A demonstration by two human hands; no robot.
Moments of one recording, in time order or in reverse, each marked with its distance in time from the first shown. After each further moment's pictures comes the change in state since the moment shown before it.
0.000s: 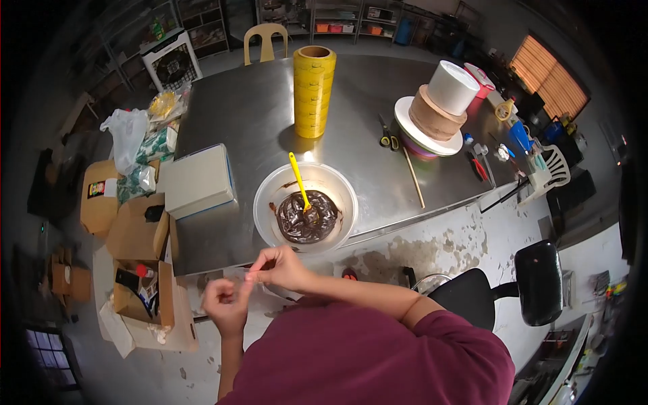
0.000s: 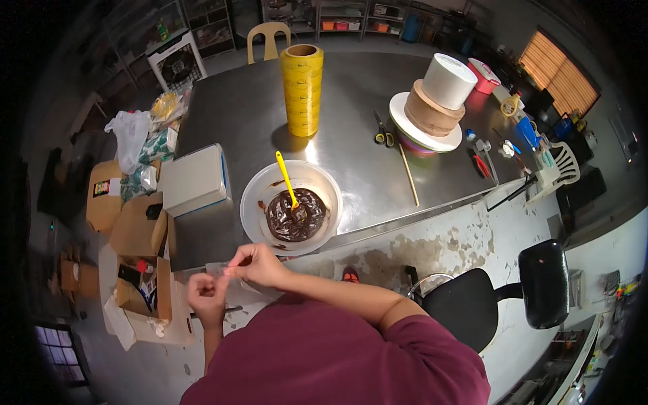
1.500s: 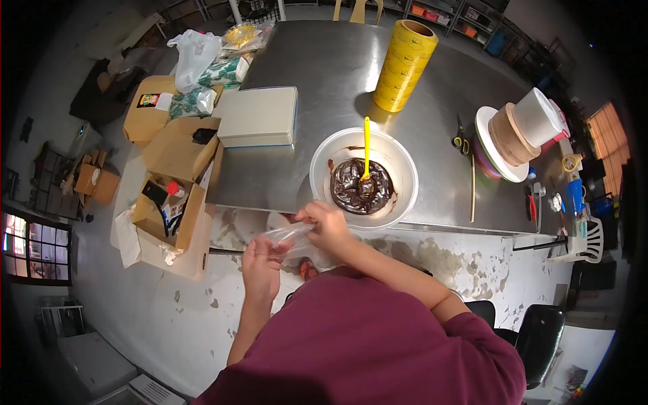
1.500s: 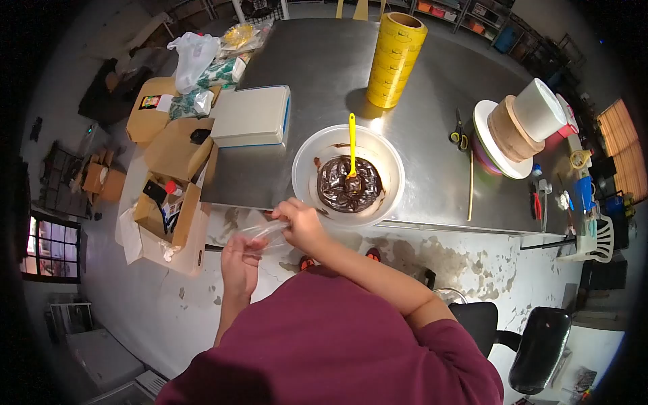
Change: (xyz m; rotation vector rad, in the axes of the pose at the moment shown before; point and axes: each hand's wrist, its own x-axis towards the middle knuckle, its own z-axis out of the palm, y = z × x) left_hand -0.035 -0.002 0.012 -1.042 0.005 -0.593; right_hand 0.009 0.012 -0.016 -0.787 0.000 -0.365
